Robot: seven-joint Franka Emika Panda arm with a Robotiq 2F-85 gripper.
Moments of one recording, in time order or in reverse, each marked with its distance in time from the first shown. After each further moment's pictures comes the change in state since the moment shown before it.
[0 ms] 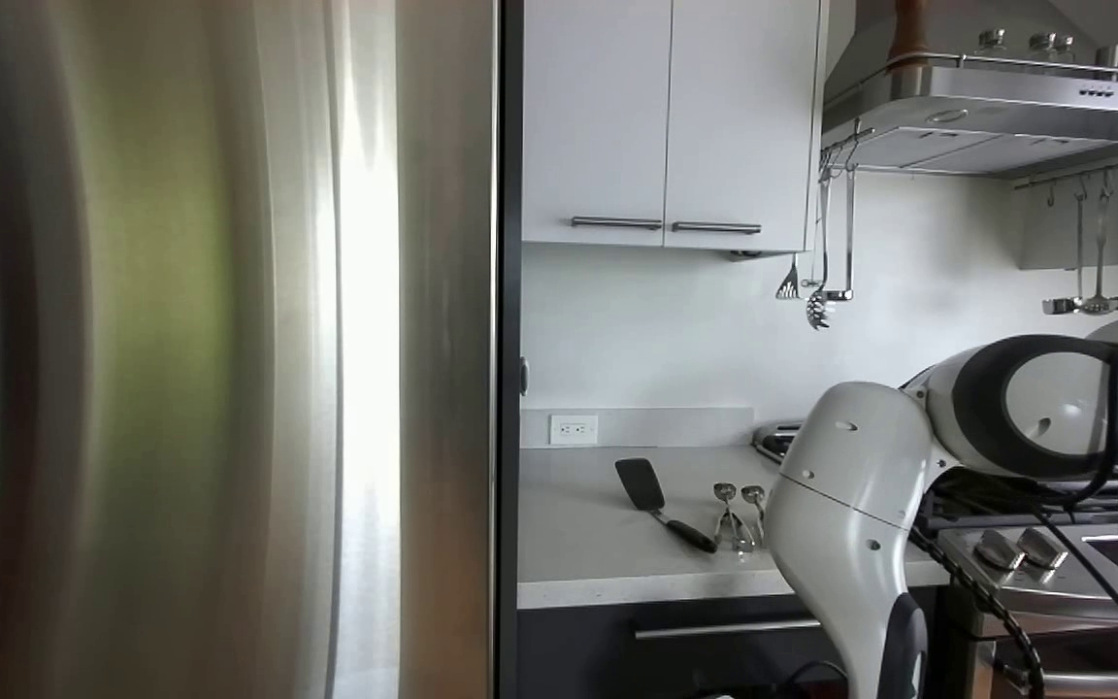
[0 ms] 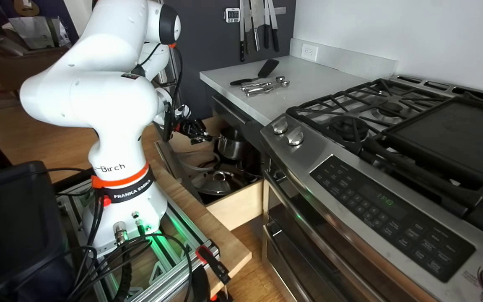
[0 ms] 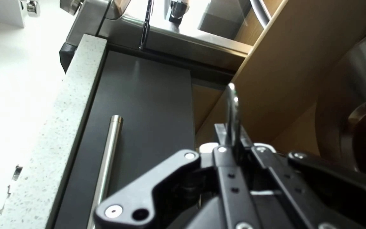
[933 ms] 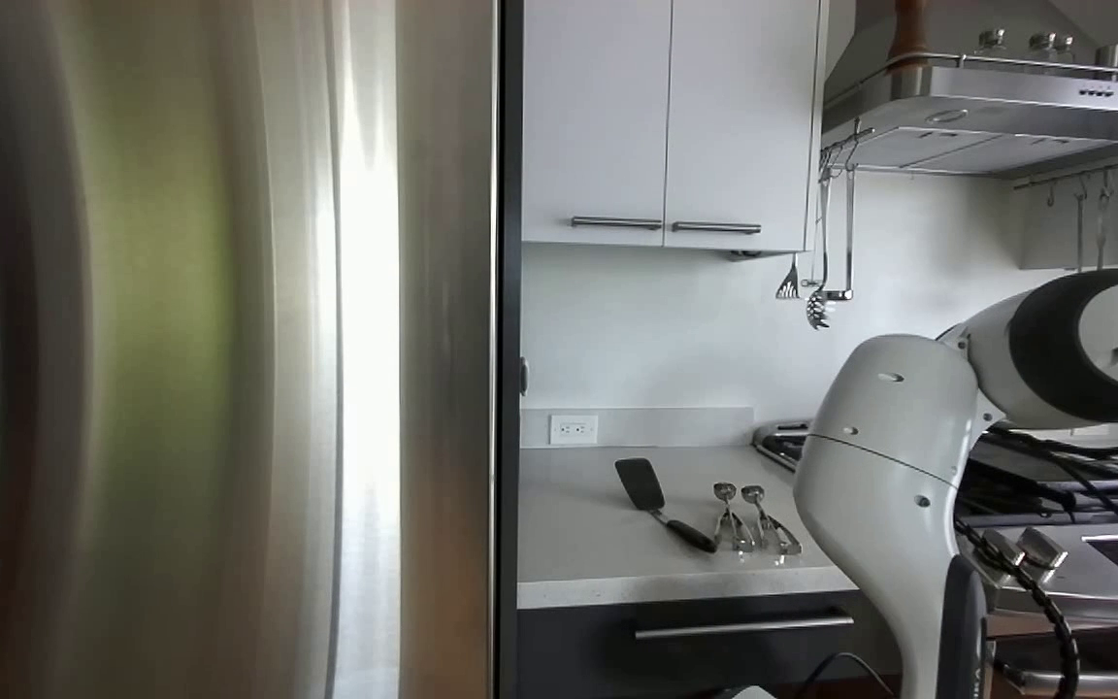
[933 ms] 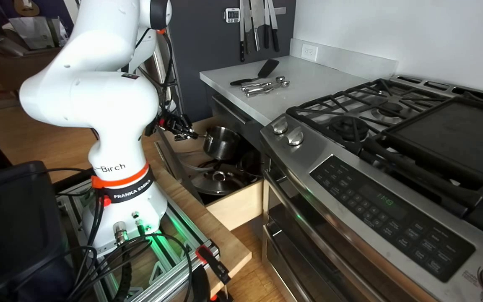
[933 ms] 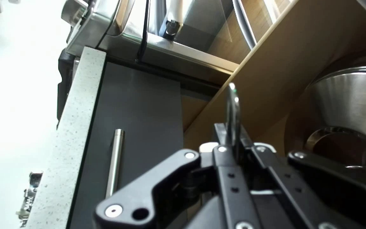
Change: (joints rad) arm 0.013 -0.146 0.084 -0.150 0.088 0.040 -0.026
